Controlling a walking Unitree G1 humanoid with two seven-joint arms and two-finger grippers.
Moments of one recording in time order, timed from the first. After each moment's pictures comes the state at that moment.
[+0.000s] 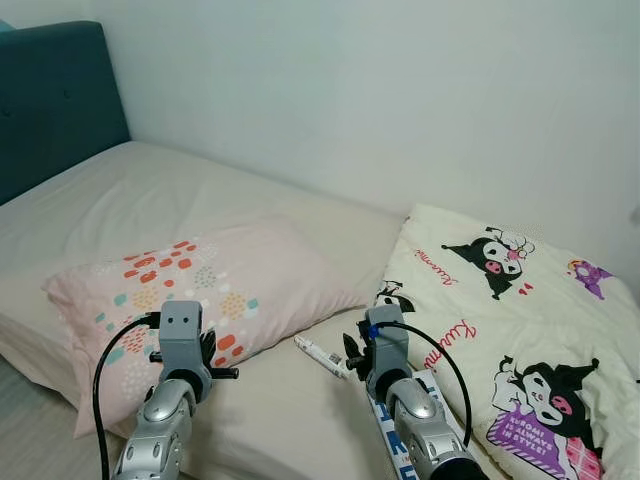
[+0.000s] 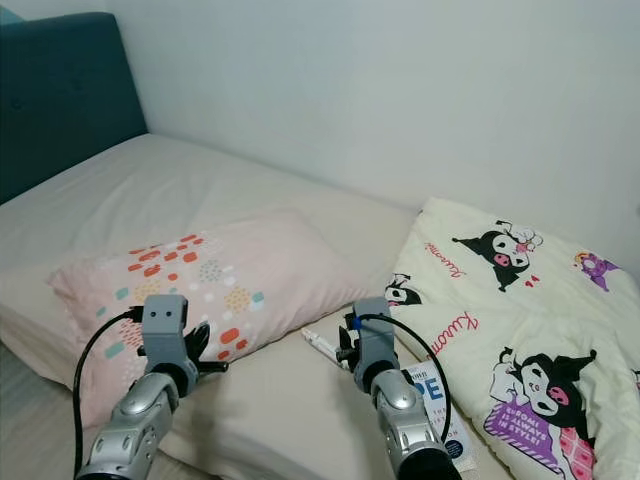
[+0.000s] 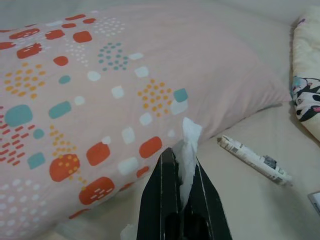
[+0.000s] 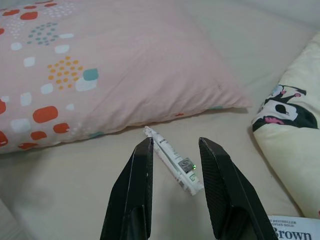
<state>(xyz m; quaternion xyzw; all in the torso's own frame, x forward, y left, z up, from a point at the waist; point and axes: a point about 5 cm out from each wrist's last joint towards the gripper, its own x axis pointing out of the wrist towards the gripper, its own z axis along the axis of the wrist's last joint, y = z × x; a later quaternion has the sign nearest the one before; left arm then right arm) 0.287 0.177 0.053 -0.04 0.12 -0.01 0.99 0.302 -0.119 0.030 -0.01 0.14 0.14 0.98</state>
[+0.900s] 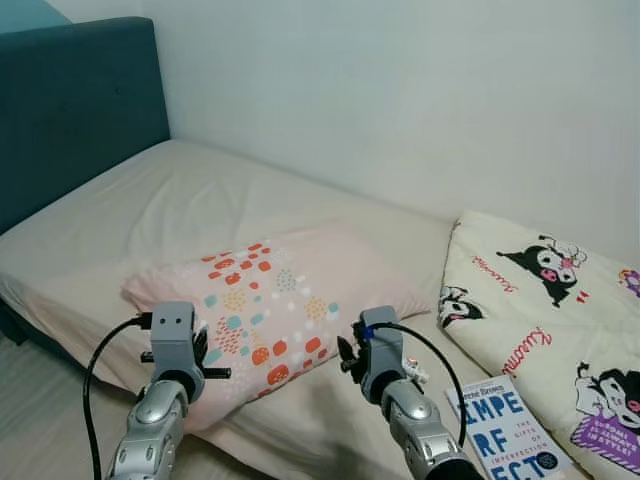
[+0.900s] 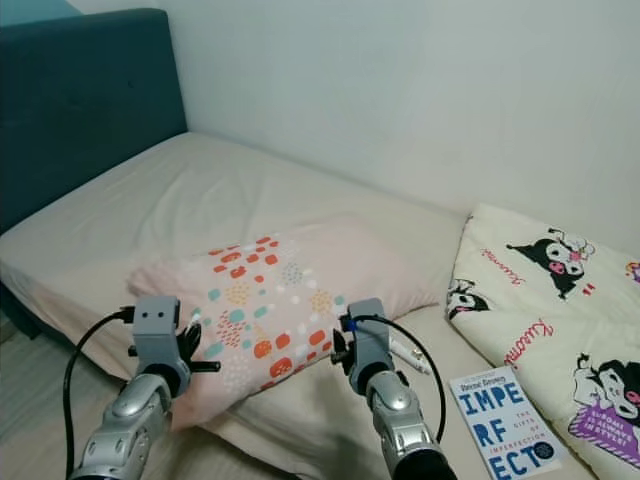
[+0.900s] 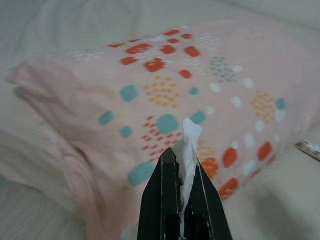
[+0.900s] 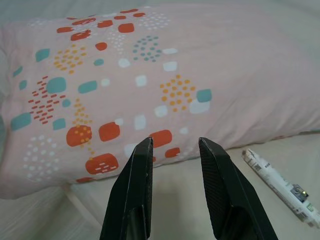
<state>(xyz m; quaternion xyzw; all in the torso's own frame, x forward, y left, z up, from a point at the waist) 0.285 0.178 0.054 -0.02 0.12 -0.02 0.99 0.300 -0.114 0.027 -0.01 0.14 0.15 0.98</state>
